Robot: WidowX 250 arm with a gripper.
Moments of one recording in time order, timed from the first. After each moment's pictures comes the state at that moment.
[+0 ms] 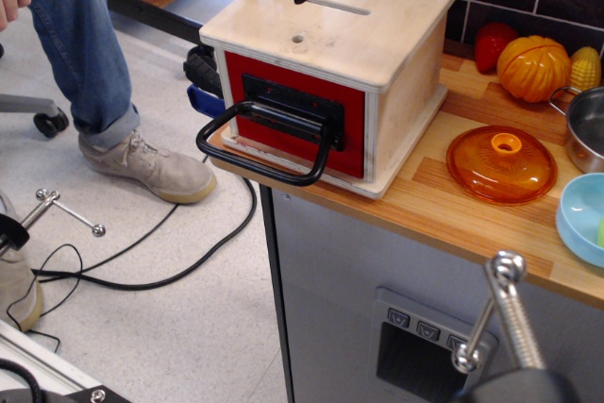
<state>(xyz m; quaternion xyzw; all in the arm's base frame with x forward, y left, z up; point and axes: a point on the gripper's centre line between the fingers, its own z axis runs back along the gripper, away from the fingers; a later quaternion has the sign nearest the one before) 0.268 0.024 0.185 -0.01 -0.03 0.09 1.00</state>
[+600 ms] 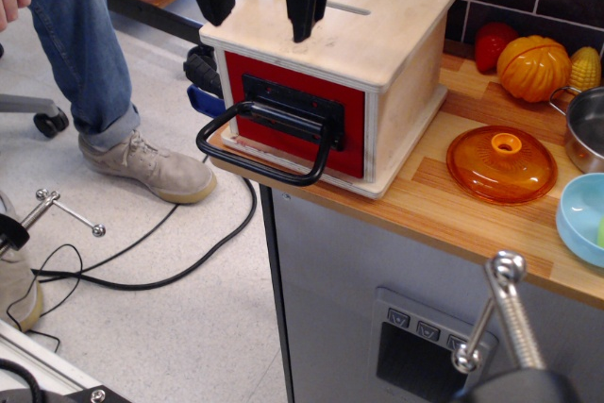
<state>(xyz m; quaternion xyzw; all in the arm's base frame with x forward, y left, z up) 0.272 0.029 0.155 0.00 -0.04 0.07 1.00</state>
